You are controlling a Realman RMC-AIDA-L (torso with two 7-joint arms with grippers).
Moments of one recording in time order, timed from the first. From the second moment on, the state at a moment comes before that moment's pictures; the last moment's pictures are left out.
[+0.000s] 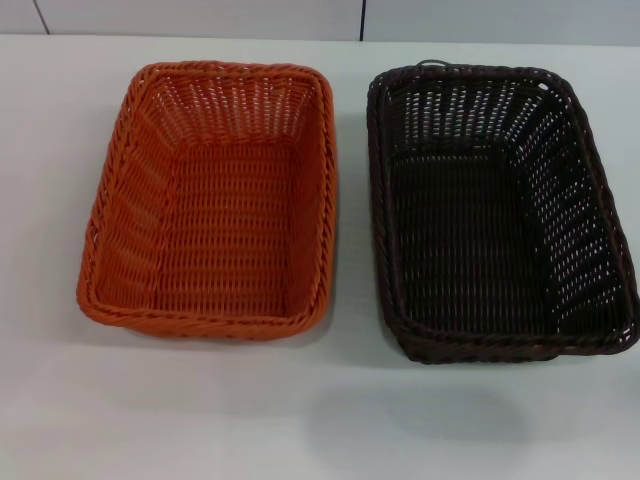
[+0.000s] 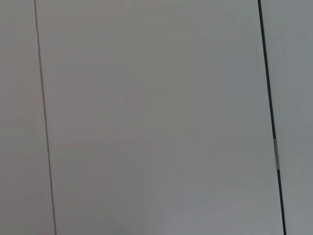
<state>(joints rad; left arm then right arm) -0.33 -2.08 1.37 0.05 -0.28 1.21 -0.02 0.32 2.09 -0.26 0.12 -0.65 -1.42 -0.02</state>
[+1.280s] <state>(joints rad) -0.25 -2.06 1.46 0.86 0.13 0.42 -0.17 0.31 2.08 -0.26 0.12 -0.65 -1.38 -0.02</state>
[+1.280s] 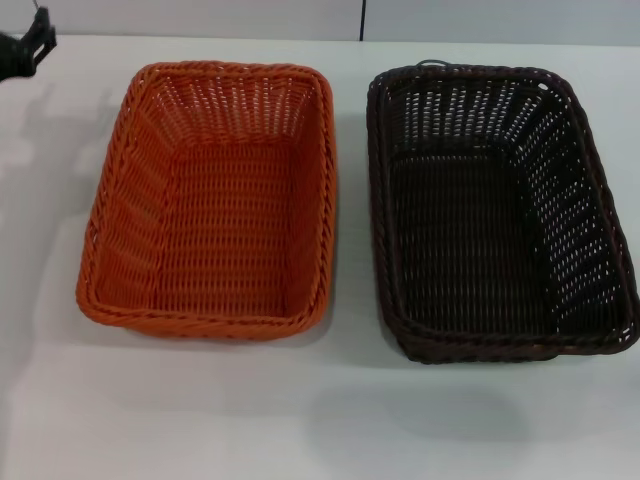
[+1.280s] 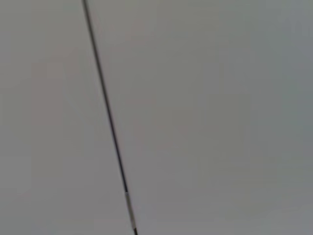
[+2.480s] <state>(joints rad) -0.49 -2.06 1.08 1.36 -0.63 -1.03 0.72 0.32 2.08 -0.26 0.10 -0.66 -1.32 -0.03</state>
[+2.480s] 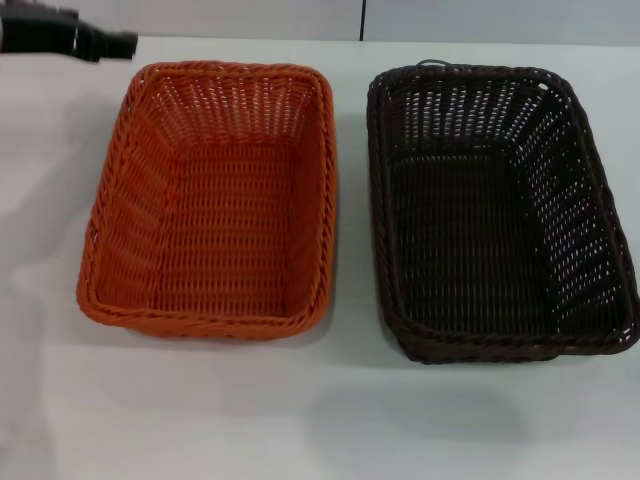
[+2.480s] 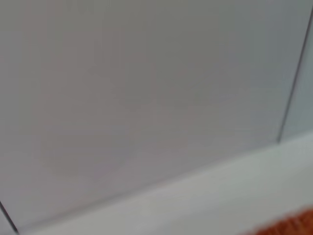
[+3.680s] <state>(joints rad) -0.48 -2.07 1.24 1.35 -0.44 -1.30 0.38 0.32 2.08 -0.27 0.10 -0.66 -1.31 -0.03</state>
